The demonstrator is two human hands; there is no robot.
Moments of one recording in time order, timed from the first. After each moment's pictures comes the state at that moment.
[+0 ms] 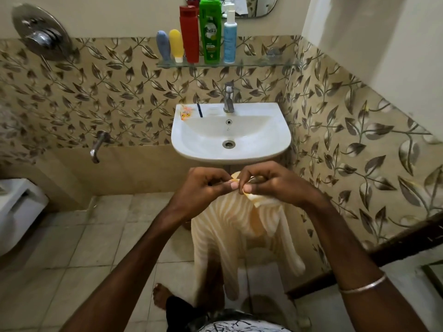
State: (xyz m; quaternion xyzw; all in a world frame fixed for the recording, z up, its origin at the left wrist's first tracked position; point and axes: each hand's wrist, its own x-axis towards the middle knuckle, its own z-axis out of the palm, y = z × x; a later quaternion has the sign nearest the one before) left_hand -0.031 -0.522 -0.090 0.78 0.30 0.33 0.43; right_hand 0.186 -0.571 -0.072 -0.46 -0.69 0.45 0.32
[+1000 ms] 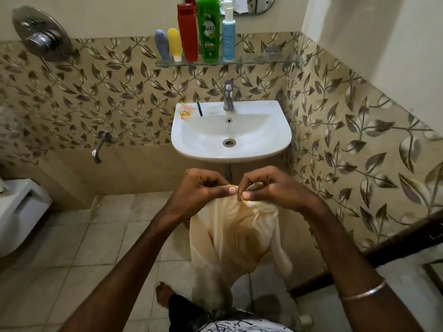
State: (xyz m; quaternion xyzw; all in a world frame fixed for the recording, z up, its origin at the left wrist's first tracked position) left_hand -0.032 -0.521 -0.096 0.76 0.31 0.31 0.48; right_hand 0.187 -0.581 -0.079 -0.49 -0.69 0.44 0.32
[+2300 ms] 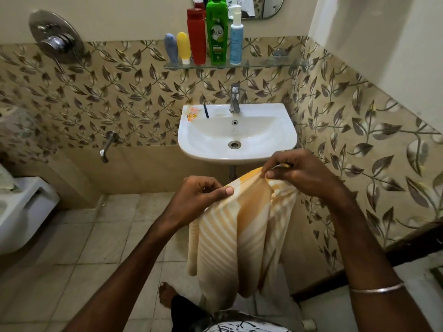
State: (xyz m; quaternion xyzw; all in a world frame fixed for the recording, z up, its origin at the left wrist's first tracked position) left_hand -0.052 -0.529 -0.102 0.75 0.37 0.30 0.46; right_hand 0.218 -0.578 -0.058 -0.55 -0.69 0.30 0.36
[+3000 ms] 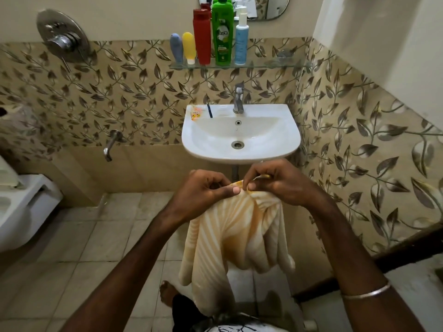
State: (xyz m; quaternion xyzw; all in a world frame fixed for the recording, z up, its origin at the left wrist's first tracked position) left_hand -0.057 -0.531 -0.083 0.79 0.33 0.29 0.42; right_hand 0.174 -0.575 -0.067 -0.49 -0.73 0.35 0.33
